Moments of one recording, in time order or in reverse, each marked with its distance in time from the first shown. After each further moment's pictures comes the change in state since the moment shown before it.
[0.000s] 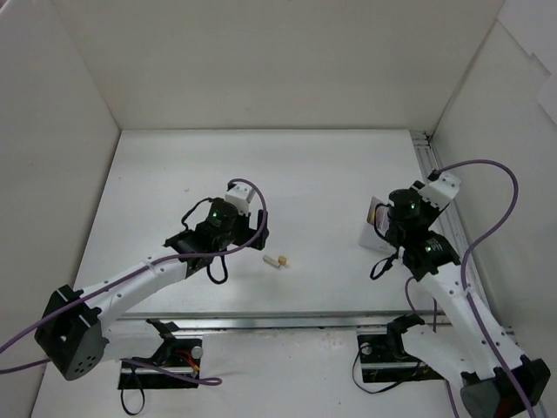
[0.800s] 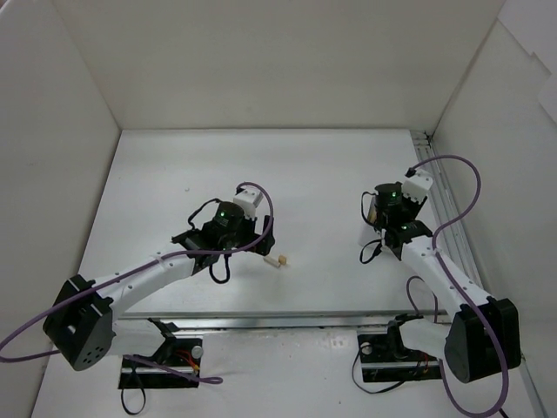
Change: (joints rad) left arm 0.001 0.072 0.000 -0.012 0.109 -0.034; right arm -0.100 0.312 -0.099 0.232 -0.133 -0.034
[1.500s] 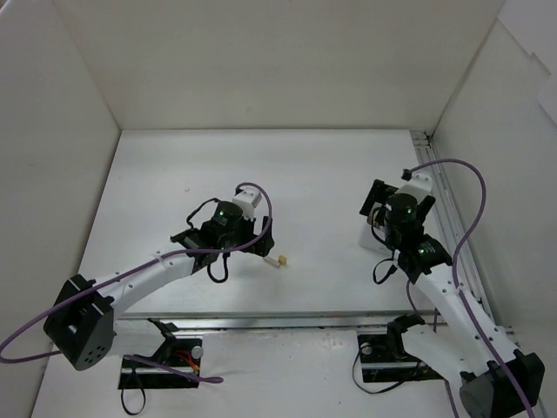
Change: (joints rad) left arm 0.011 0.019 0.000 -0.008 0.048 -0.008; right arm 0.053 -0.257 0.000 -0.064 -0.227 -0.063
